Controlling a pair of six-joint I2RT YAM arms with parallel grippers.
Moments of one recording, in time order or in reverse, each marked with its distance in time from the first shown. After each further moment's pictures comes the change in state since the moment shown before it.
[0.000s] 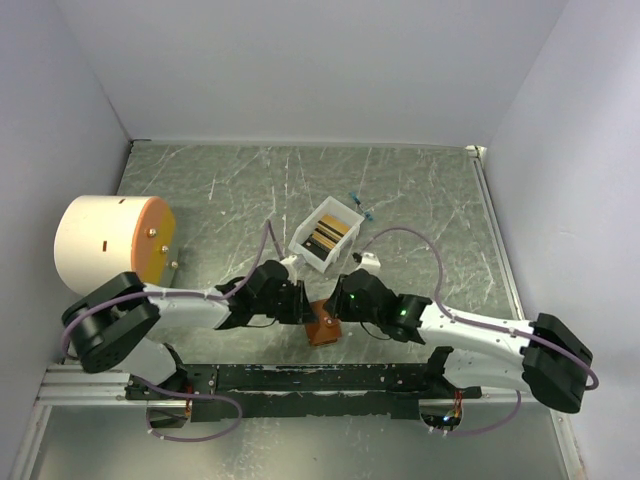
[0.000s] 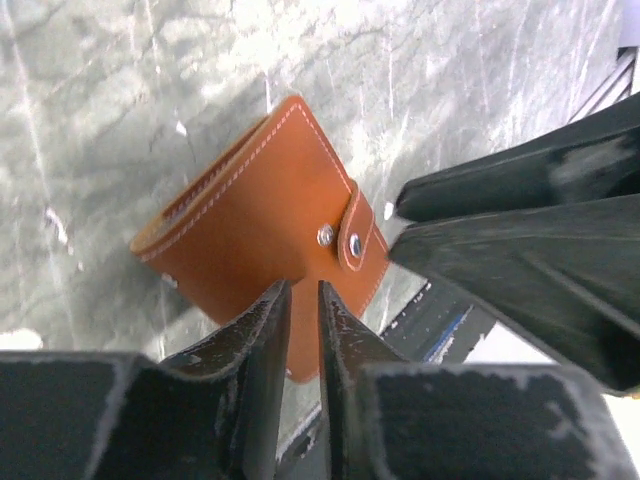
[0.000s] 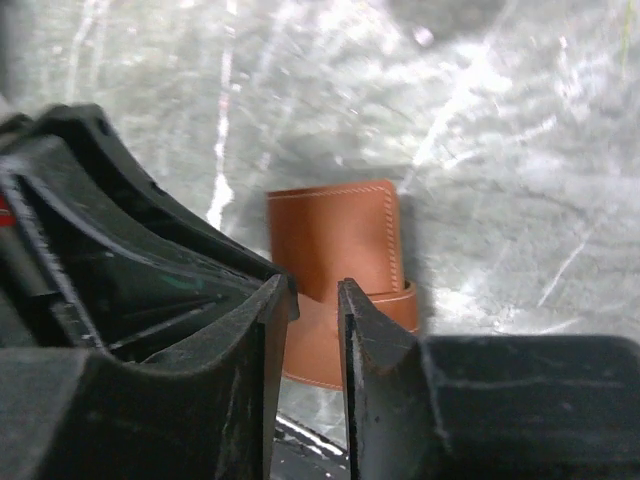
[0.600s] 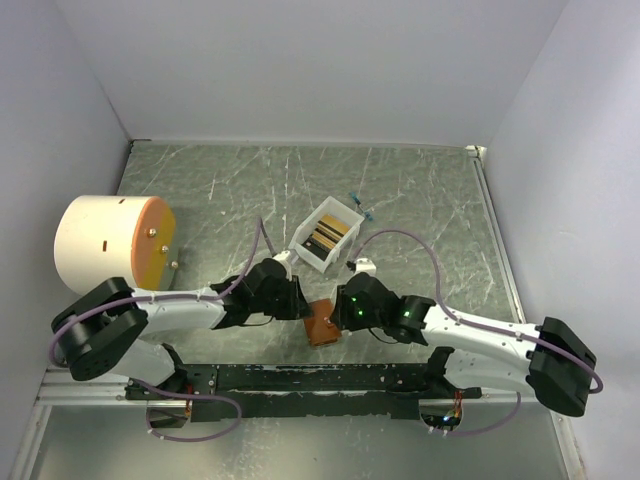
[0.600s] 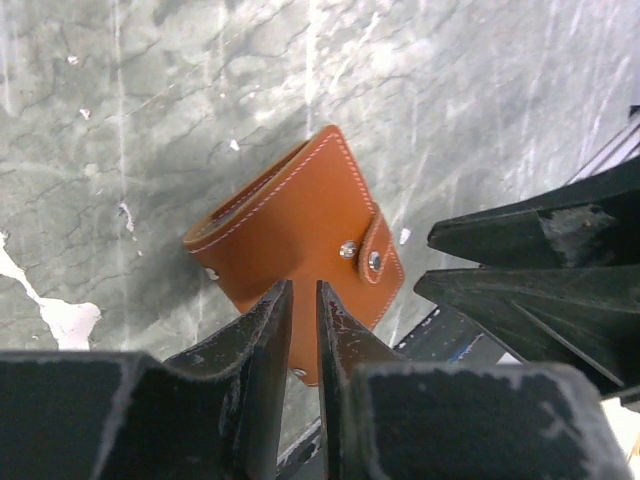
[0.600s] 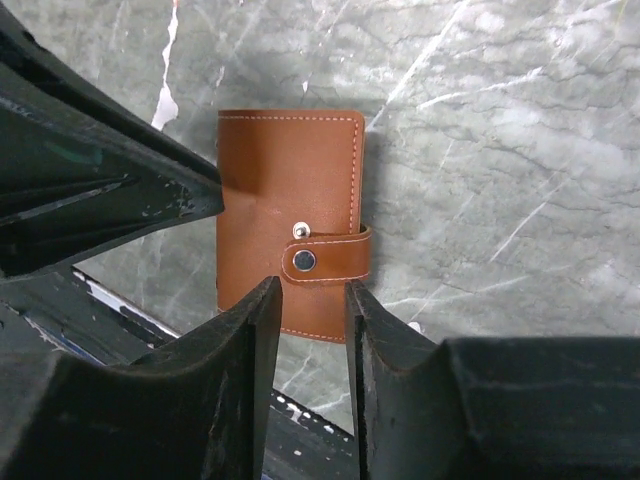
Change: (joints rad) left arm 0.003 -0.111 -0.011 -0.087 -0.119 -0.035; right arm 0.004 -0.064 0.028 -0.155 -0.070 -0.204
